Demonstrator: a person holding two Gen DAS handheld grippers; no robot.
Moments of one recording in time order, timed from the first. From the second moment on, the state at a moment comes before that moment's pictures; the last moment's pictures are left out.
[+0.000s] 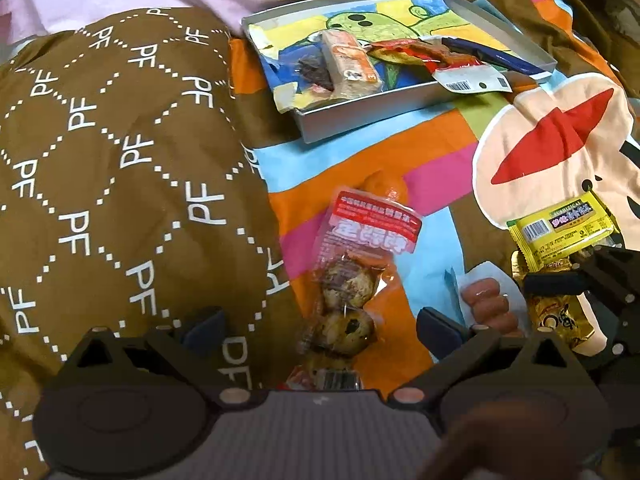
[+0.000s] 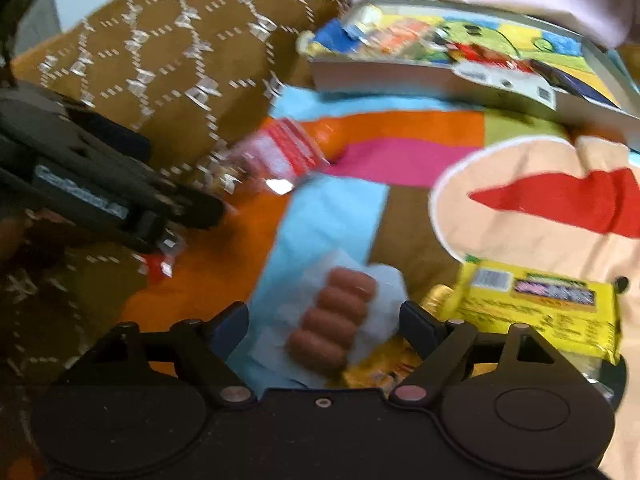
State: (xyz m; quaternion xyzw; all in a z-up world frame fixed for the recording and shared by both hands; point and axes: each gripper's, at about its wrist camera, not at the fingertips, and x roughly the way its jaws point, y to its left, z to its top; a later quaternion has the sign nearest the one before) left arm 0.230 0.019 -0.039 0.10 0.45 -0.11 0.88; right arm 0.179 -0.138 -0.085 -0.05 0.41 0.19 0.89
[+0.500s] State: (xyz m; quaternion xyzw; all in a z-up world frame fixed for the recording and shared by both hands) left arm 0.243 0.027 -0.053 0.04 0.50 -0.13 0.86; right arm 0.171 -0.141 -0.084 -0.03 0.40 0.21 0.89
